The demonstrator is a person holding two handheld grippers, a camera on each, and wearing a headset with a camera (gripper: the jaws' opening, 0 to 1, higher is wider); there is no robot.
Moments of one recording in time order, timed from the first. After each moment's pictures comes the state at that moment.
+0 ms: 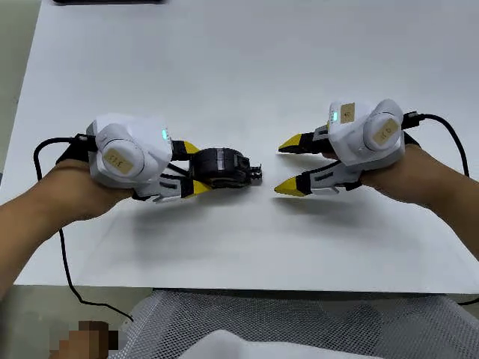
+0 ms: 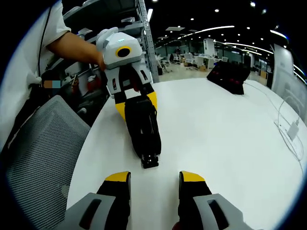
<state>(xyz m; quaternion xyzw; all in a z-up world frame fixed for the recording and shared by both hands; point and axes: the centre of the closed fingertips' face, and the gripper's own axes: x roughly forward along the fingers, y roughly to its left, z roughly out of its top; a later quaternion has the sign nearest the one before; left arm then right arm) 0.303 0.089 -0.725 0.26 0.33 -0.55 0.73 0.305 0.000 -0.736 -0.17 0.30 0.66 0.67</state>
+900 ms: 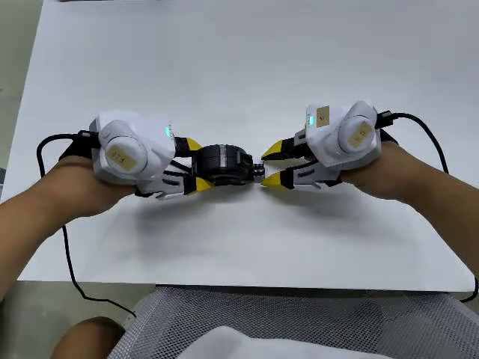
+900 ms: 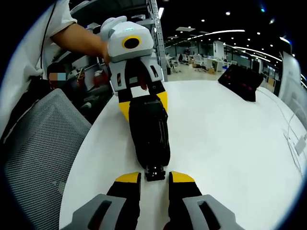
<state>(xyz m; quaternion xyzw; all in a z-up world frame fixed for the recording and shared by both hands) 0.303 0.089 -0.725 0.26 0.33 -0.54 0.73 0.298 0.026 -0.745 -0.20 0.28 0.68 0.65</state>
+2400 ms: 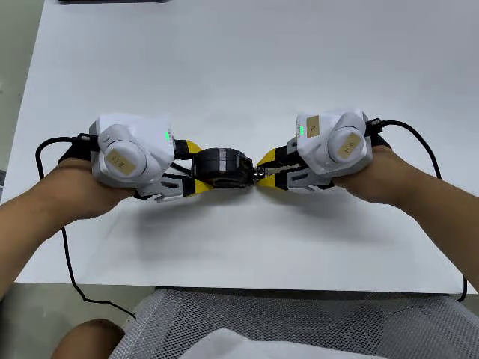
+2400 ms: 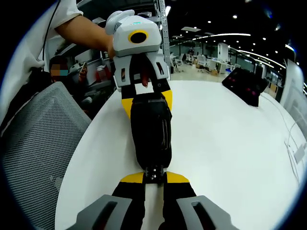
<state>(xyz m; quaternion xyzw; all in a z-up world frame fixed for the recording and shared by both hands) 0.302 0.090 -0.725 0.27 0.33 -0.55 0.72 0.298 0.029 -0.750 -0.22 0.27 0.68 0.64</state>
